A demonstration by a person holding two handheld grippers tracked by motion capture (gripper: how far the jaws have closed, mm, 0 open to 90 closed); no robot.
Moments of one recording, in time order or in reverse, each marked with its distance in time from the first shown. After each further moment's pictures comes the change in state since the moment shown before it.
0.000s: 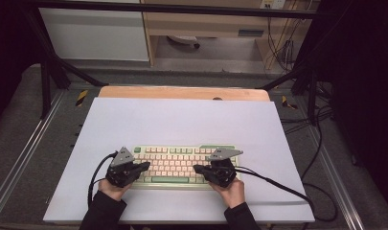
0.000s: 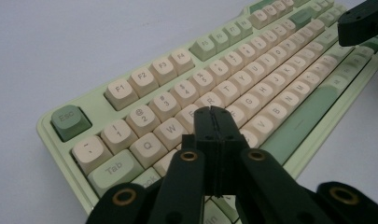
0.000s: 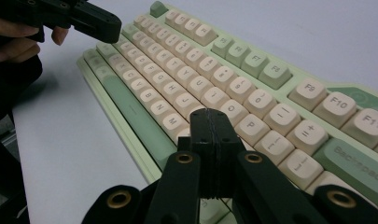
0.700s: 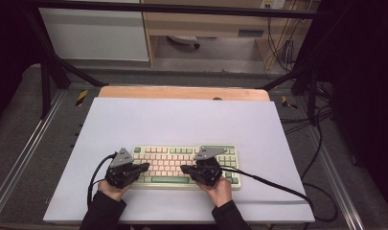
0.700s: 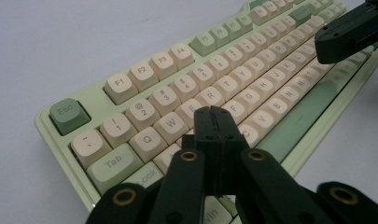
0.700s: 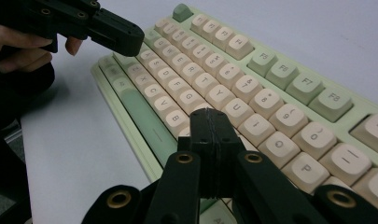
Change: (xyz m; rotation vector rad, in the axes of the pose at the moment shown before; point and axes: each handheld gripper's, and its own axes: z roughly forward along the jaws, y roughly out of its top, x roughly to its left) left arm 0.001 -0.002 0.000 0.004 -0.003 -0.001; right arm 0.019 0.014 0.030 0.017 0.038 -0.023
